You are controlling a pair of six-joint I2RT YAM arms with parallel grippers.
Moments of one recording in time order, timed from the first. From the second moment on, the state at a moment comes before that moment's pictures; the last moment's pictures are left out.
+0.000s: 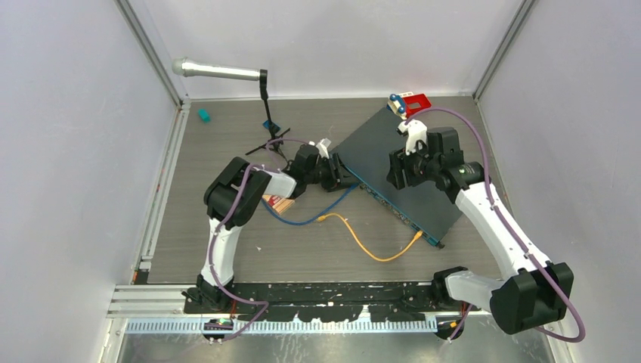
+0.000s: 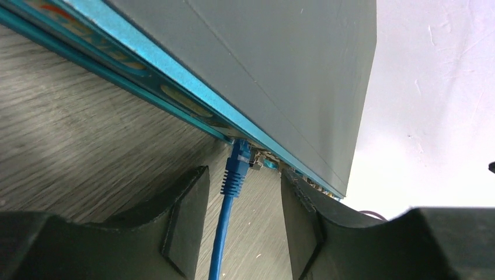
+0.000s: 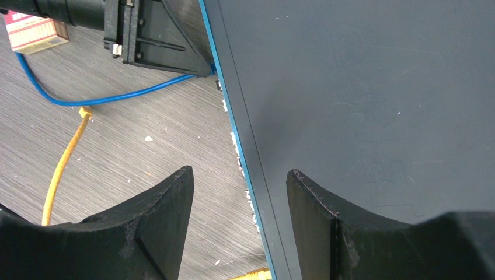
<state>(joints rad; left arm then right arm) -0.60 2.13 1.11 0.54 0.52 -0.98 0.24 1.16 1.01 -0.59 -0.26 -0.12</state>
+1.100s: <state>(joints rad) -0.62 2.22 1.13 0.67 0.54 -1.11 0.22 1.14 1.01 -0.59 -0.29 -0.12</state>
